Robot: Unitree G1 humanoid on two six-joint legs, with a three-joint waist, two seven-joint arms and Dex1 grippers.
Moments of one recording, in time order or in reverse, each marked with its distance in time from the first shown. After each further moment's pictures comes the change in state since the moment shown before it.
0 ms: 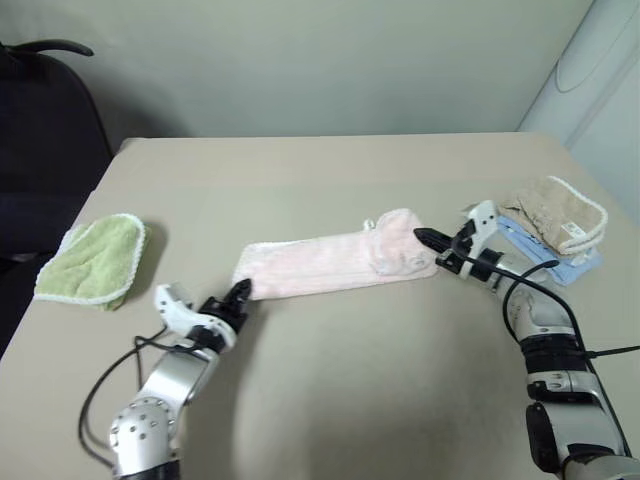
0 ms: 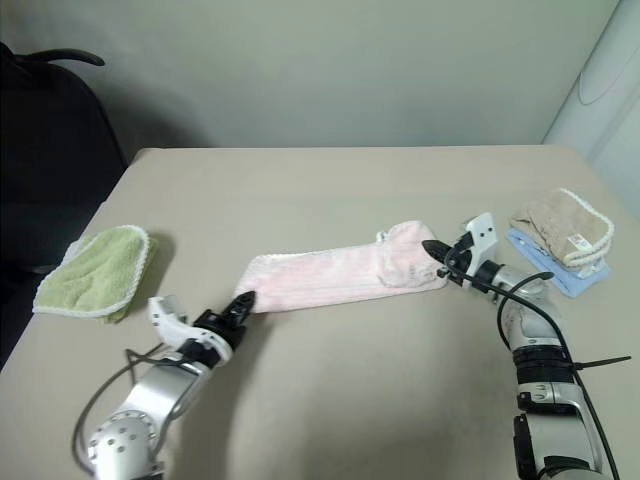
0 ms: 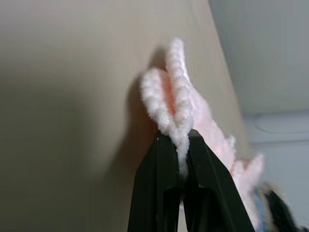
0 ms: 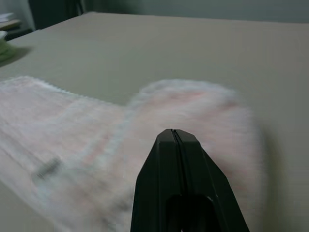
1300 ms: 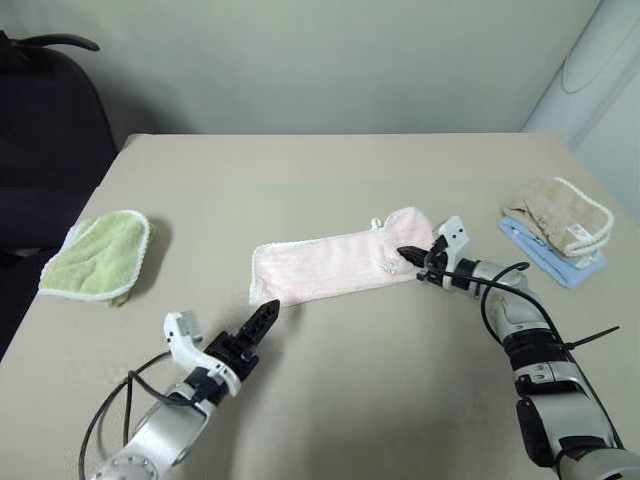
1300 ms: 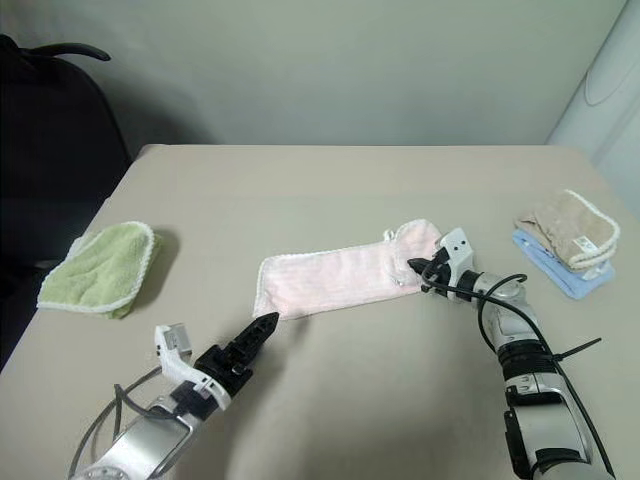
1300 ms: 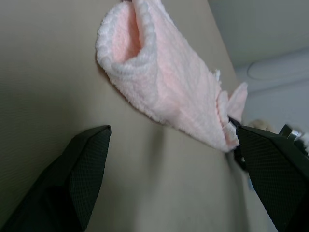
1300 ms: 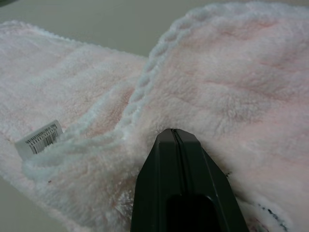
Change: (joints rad) left arm 0.227 -0.021 -0.089 -0.236 -0.060 0.119 -0.024; right arm -0.051 0.042 0.137 0.176 -0.097 -0.092 0.023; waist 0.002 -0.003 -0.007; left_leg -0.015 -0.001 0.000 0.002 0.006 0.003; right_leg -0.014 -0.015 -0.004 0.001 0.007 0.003
